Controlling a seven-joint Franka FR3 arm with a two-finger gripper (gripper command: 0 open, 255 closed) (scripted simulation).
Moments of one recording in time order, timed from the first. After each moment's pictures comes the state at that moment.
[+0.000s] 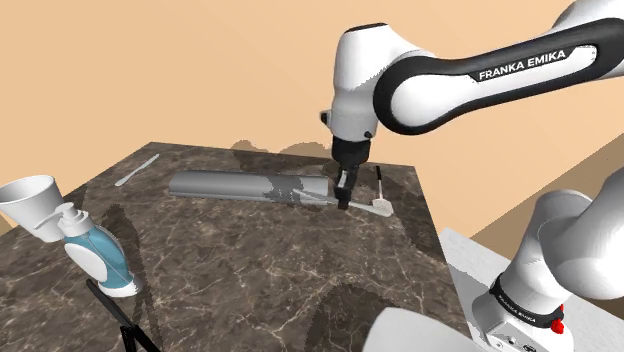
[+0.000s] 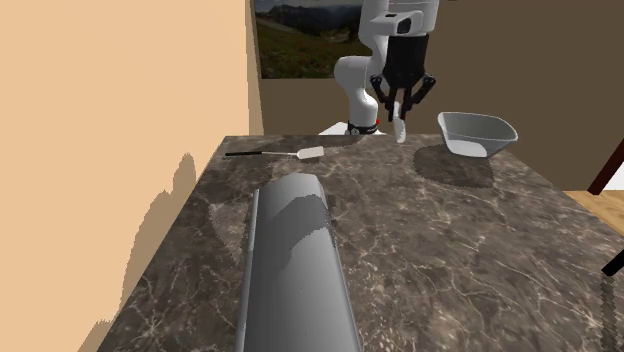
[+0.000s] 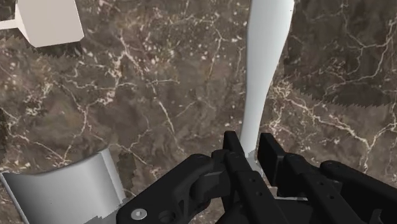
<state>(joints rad) 0.29 -0.32 0.26 -2.23 0.12 1.92 0.04</state>
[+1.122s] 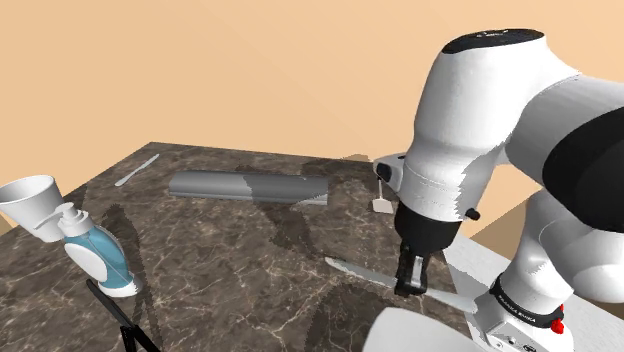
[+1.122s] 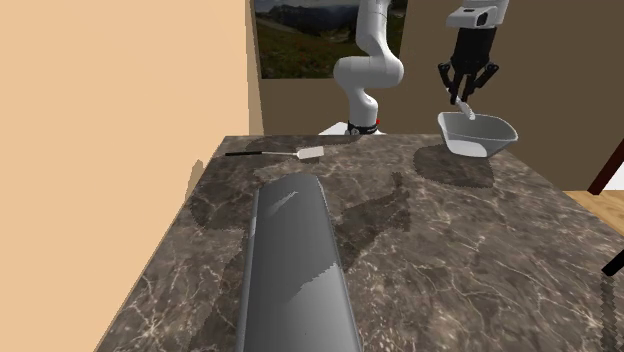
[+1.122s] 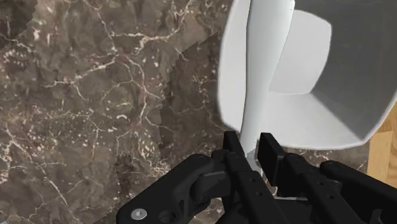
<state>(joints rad) 0.49 -0.61 0.48 -2.40 0.31 1.85 0.35</state>
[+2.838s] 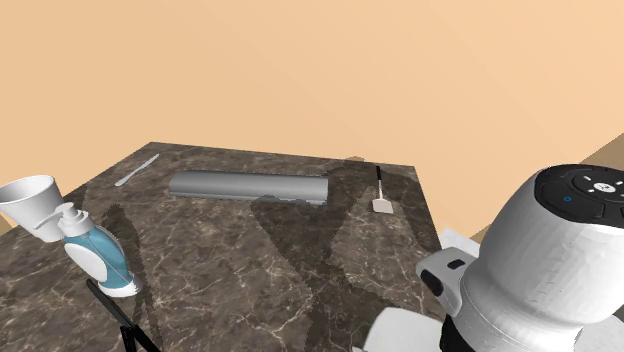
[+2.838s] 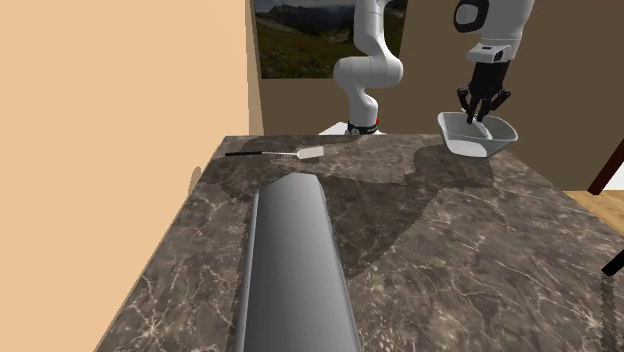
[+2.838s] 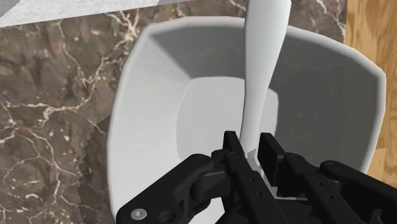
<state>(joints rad) 0.59 -0.61 0.72 -2.54 0.47 2.03 0.55</state>
